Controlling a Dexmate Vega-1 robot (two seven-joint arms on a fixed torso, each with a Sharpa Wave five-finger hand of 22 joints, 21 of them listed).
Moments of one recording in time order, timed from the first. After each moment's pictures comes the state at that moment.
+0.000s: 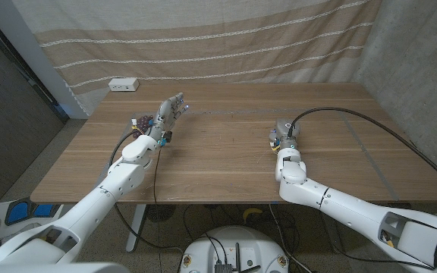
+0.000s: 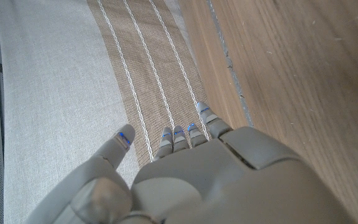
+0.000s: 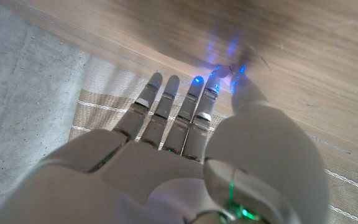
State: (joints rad) left arm 0.84 0.53 0.38 -1.35 -0.64 -0.28 -0.06; left_hand 0.09 0.10 0.75 0.09 0.20 0.00 0.01 0.18 0.17 -0.03 -0.05 0.19 0.17 -0.06 -0.03 0.18 0.17 0.12 0.05 0.22 0.18; right arm -0.66 -0.52 -1.01 -1.54 -0.66 -0.94 -0.39; right_hand 1.06 0.02 0.33 -0.17 0.20 1.03 -0.05 0.45 0.21 0.80 -0.17 0.38 0.47 0.49 -0.04 0.52 0.55 0.54 -0.01 0.27 0.19
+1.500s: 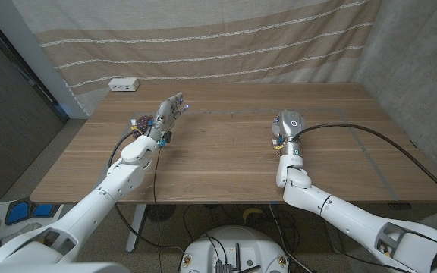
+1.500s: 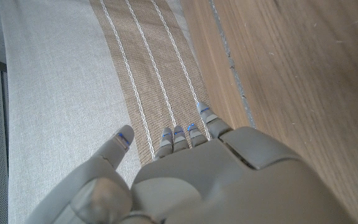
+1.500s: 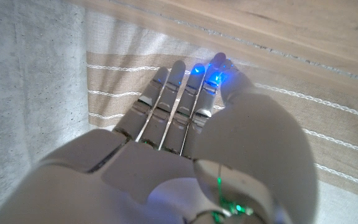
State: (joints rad) left arm 0.86 0.54 0.37 -1.37 -0.65 -0.28 -0.05; left_hand 0.09 0.10 0.74 0.08 0.20 0.00 0.01 0.18 0.17 -0.03 -0.05 0.19 0.17 -0.06 -0.03 0.18 0.17 0.12 0.05 0.22 0.18; right arm -0.76 -0.47 -0.85 -1.46 -0.60 -0.68 -0.87; right_hand 1.18 0.03 0.40 -0.16 0.22 1.14 0.01 0.51 0.21 0.93 -0.10 0.47 0.54 0.75 -0.08 0.57 0.59 0.66 0.00 0.32 0.19
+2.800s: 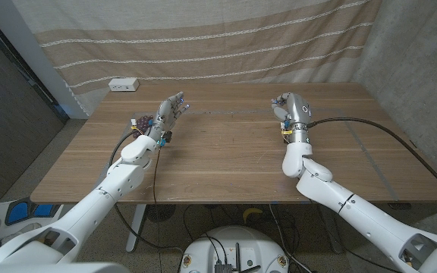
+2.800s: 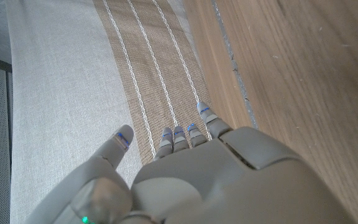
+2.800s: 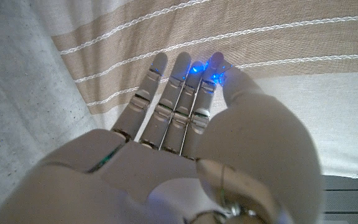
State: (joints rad) left arm 0.85 0.54 0.37 -1.36 -0.66 -0.29 -0.07; left_hand 0.09 0.10 0.73 0.07 0.20 0.00 0.01 0.18 0.17 -0.03 -0.04 0.19 0.17 -0.06 -0.03 0.18 0.17 0.12 0.05 0.22 0.18; right arm -0.88 -0.55 -0.63 -1.71 -0.39 -0.31 -0.79; right_hand 1.14 0.01 0.45 -0.16 0.41 1.09 0.03 0.52 0.21 0.97 -0.07 0.50 0.63 0.85 -0.11 0.54 0.65 0.75 0.06 0.40 0.21
